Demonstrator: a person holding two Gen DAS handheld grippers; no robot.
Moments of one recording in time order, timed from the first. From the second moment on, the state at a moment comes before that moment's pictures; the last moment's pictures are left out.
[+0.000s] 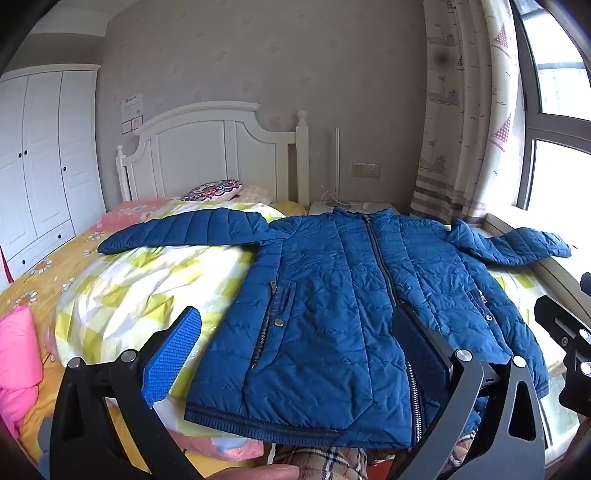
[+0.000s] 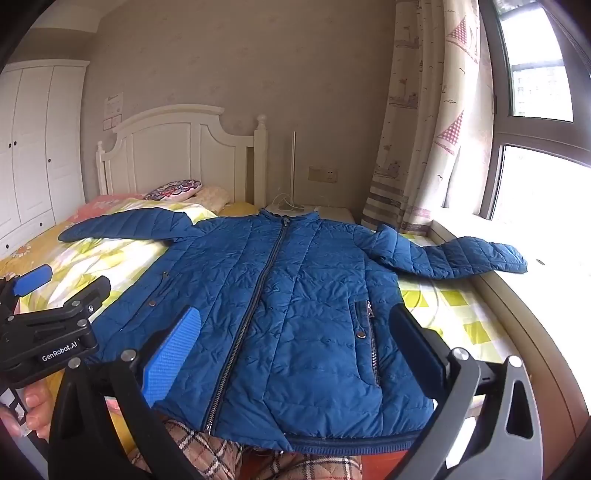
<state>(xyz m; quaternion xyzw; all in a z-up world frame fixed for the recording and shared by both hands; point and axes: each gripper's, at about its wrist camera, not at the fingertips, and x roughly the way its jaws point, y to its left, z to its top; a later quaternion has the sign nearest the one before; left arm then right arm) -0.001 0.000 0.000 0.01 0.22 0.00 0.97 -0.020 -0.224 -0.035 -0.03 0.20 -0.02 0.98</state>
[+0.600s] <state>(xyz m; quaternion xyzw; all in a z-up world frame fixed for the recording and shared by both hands) -0.001 0.000 -0.001 0.01 0.23 0.00 0.97 -0.021 -0.218 -0.038 -0.03 0.20 -0.03 0.98</state>
